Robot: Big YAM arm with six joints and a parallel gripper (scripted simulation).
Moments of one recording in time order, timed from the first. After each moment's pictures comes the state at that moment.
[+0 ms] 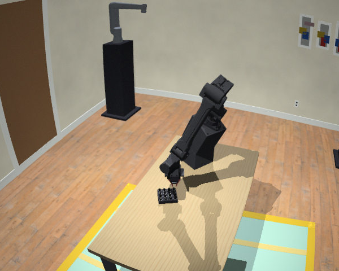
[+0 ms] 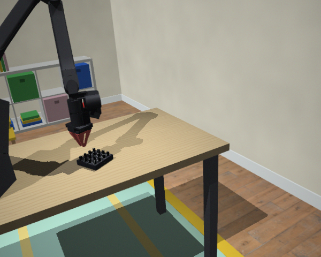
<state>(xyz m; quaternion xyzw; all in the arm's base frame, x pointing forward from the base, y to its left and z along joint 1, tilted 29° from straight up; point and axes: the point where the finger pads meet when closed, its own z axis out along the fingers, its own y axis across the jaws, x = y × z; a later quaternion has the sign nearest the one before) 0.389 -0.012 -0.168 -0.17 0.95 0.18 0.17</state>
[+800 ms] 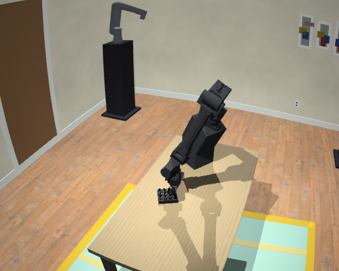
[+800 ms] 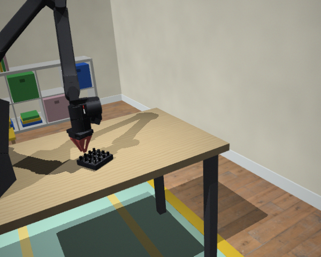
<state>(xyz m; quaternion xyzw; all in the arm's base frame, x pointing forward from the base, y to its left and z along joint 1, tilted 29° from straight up) 0.395 0.000 -0.191 -0.17 0.95 0.18 0.17</state>
